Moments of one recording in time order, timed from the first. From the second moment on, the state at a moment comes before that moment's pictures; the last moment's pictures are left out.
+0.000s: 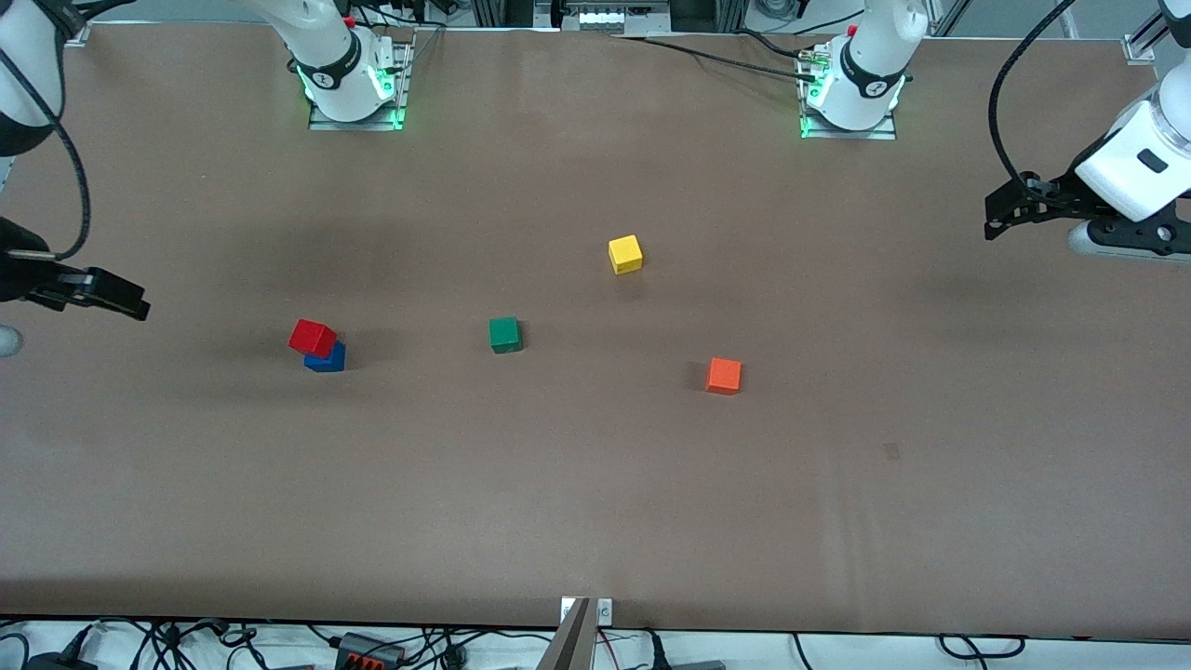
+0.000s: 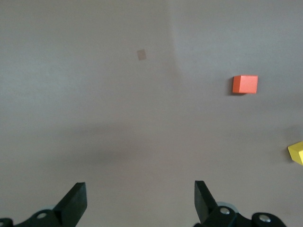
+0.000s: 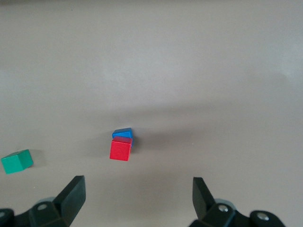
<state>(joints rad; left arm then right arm) -0.05 -0.02 -0.01 -1.65 0.02 1.59 0.05 0.27 0.28 -0.37 -1.33 0.07 1.60 0.00</state>
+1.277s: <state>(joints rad) -0.05 -0.02 -0.01 -1.64 0.02 1.61 0.05 -0.03 0.04 -0.03 -1.63 -0.02 1.68 -0.01</state>
